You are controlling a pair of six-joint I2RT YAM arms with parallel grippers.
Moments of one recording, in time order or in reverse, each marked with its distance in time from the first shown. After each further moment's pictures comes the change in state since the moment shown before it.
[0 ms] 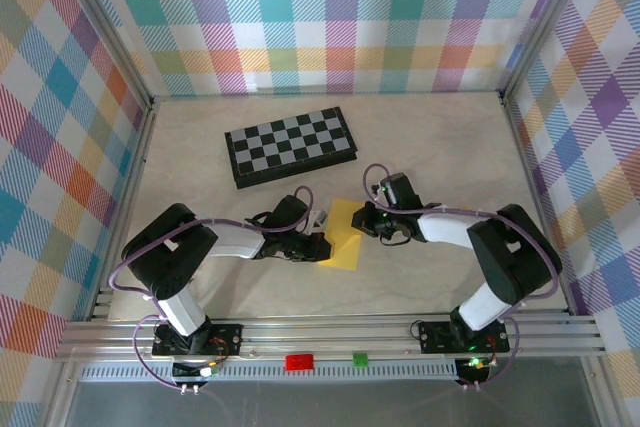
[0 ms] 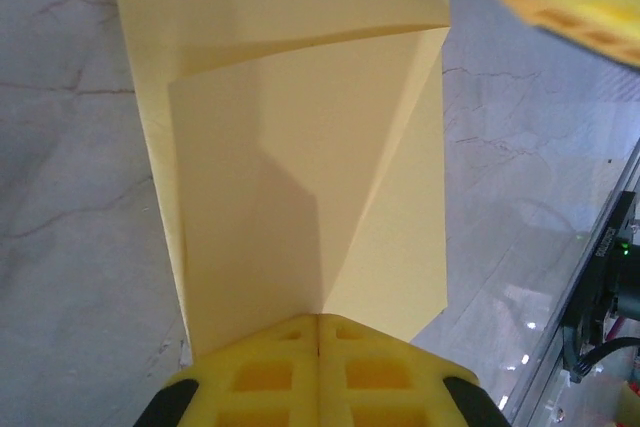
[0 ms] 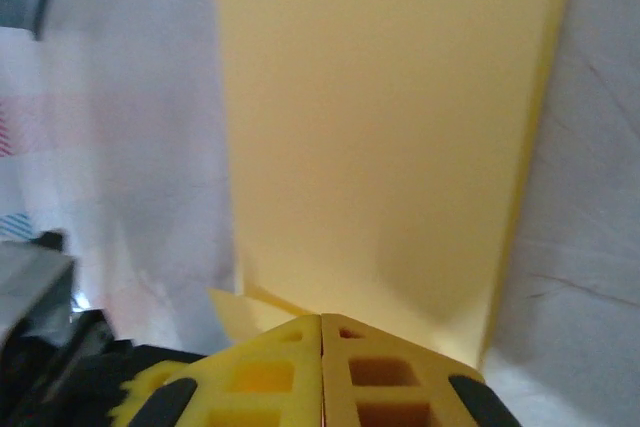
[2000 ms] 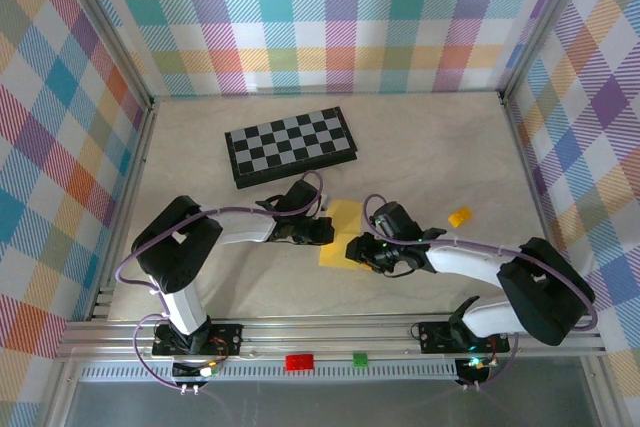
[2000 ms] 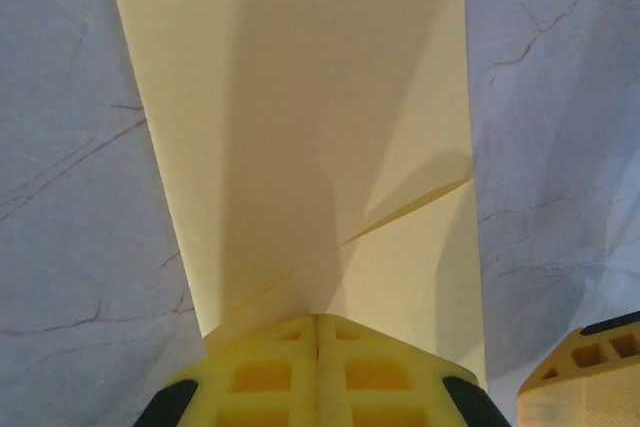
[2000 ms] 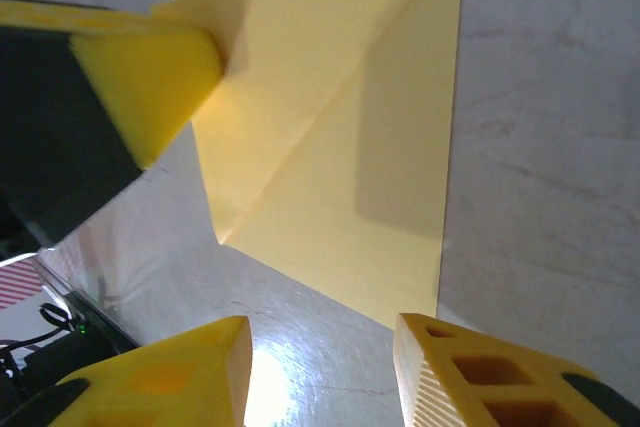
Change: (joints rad) left arm 0.000 0.058 0.211 -0.220 -0.181 0.069; right arm 0.214 -0.219 -0.164 -0.139 0.058 0.184
